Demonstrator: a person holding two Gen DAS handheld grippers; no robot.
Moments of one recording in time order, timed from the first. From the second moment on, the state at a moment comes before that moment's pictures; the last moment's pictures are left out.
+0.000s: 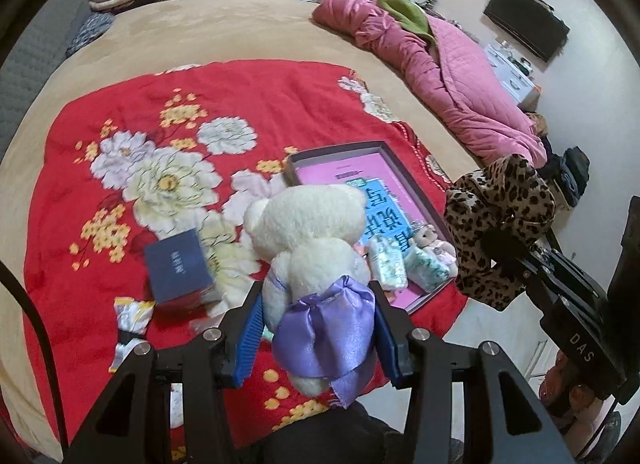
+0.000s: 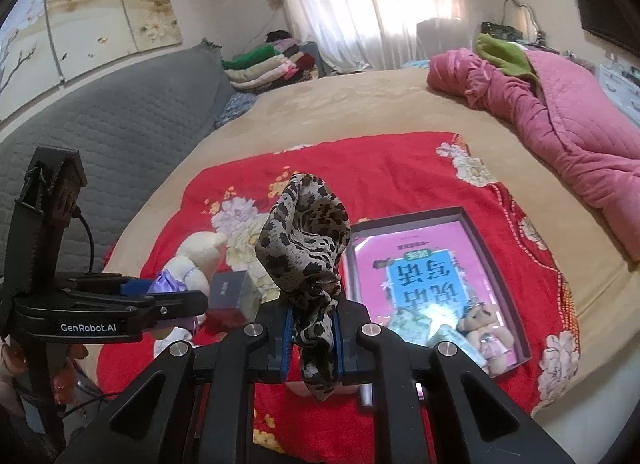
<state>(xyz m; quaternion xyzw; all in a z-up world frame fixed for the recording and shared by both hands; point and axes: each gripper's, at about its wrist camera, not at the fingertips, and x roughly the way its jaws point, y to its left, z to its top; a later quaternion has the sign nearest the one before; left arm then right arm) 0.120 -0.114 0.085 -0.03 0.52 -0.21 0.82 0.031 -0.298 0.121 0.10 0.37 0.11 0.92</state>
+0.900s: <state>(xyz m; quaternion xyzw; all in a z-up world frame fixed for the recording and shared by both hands) 0.153 -0.251 0.033 0.04 0.56 -0.28 0.78 0.047 -0.416 0.084 0.15 0.40 0.01 0.90</state>
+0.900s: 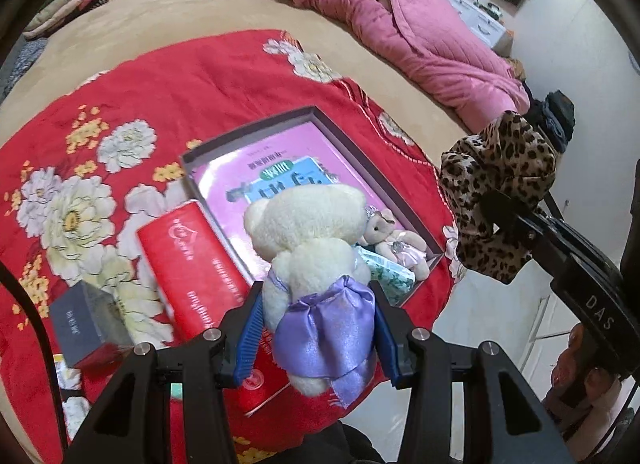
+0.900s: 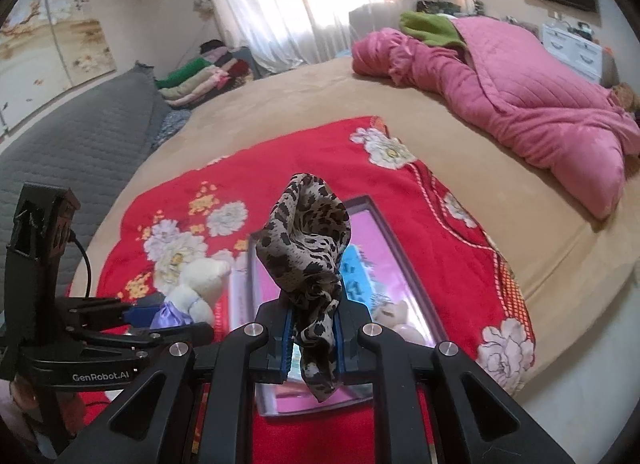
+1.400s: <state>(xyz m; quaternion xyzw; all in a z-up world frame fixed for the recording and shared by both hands) 0.165 -0.288 -0.017 0.07 0.60 -0.28 0.75 0.079 -0.436 0.015 0.21 0.46 0.05 0.86</state>
